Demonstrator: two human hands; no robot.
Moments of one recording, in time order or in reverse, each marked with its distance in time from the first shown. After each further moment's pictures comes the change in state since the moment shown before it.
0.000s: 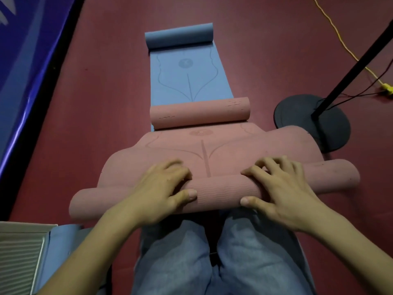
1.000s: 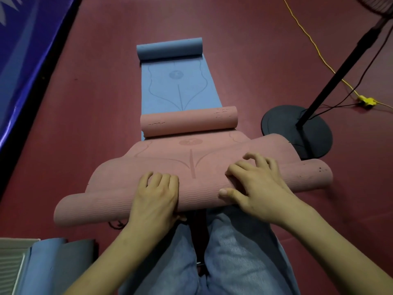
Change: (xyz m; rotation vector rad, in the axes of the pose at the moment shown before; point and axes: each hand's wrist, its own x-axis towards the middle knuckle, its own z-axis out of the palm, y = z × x) left_hand 0.005 0.039 0.030 0.499 0.132 -0.124; right_hand 0.021 -0.007 -0.018 -0.001 -0.076 0.033
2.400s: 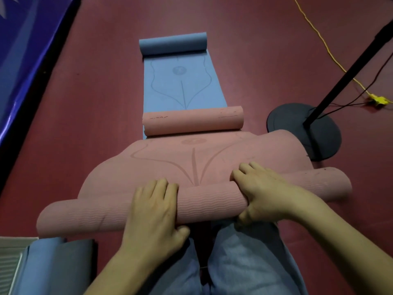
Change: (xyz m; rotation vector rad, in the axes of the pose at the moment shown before) left_hand -0.018 0.004 0.007 -0.218 0.197 -0.097; right_hand 0.029 -0.005 -0.008 -0.125 -0.379 -0.104
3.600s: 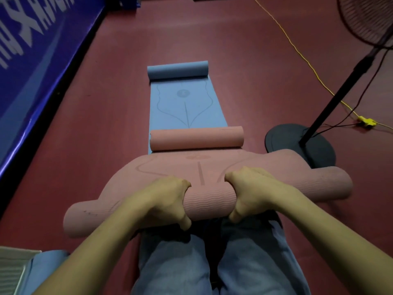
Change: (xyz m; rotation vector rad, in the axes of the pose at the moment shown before) left_hand 0.063 -0.029 -0.039 -0.176 -0.649 0.012; right_hand -0.001 -0.033 -0.036 0.013 0.087 0.084
